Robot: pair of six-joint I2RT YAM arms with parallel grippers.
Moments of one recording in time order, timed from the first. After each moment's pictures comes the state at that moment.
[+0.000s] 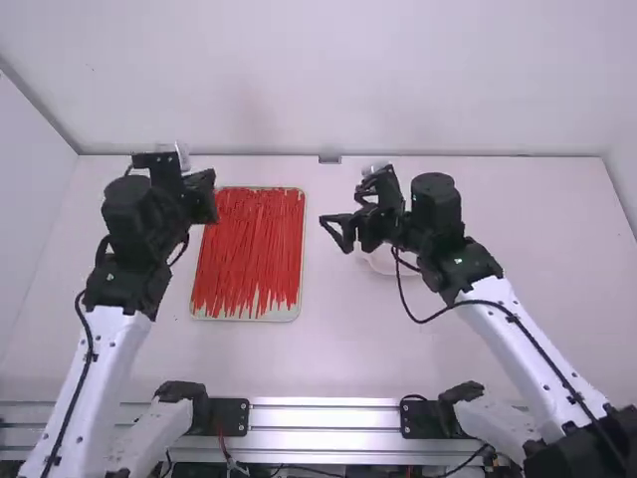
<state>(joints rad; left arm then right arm) -0.02 0.97 0.97 -0.24 0.19 -0.21 0.43 1.22 1.00 -0.20 -0.53 0.12</state>
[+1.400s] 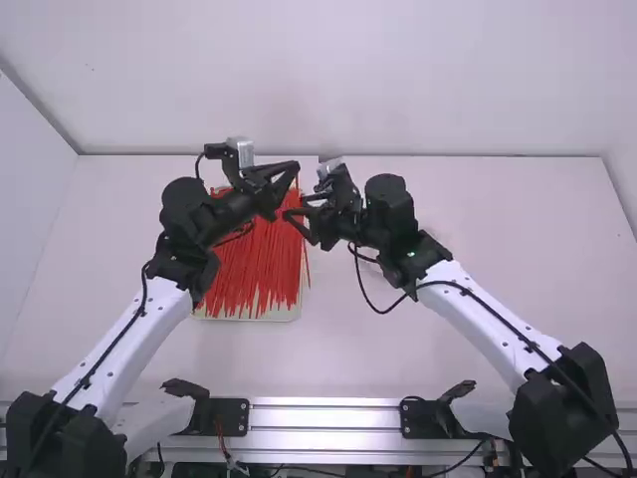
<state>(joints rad) -0.24 1.18 0.87 0.39 0.54 -0.48 0.58 1.39 1.00 0.12 -0.56 0.26</state>
